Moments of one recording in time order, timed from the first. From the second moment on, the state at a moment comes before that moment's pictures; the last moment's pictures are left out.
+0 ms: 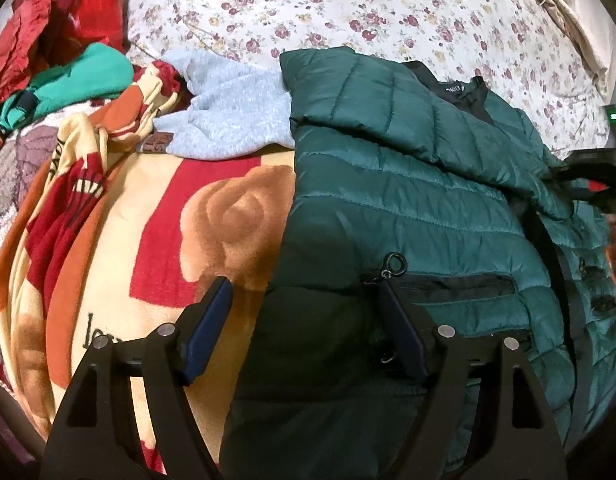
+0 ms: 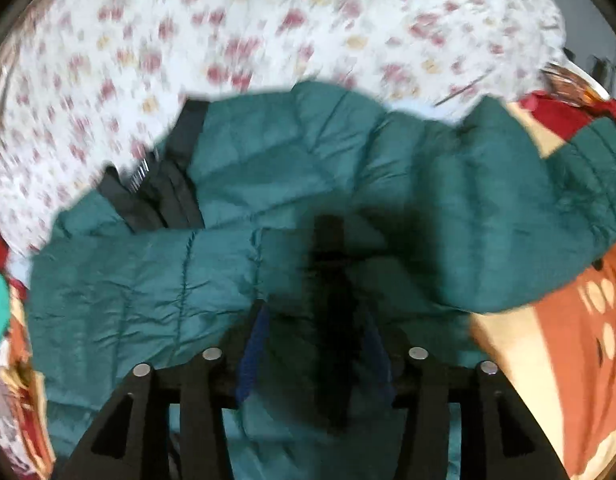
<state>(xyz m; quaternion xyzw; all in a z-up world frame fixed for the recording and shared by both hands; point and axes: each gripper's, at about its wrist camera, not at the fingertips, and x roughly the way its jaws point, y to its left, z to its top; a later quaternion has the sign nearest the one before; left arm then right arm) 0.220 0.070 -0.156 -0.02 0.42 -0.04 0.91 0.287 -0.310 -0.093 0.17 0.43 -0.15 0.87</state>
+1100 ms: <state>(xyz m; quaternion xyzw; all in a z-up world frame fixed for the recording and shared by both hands) 0.214 0.055 -0.169 0.02 0.36 0.06 0.93 0.176 -0.631 -0.117 0.38 0.31 -0.26 0.83</state>
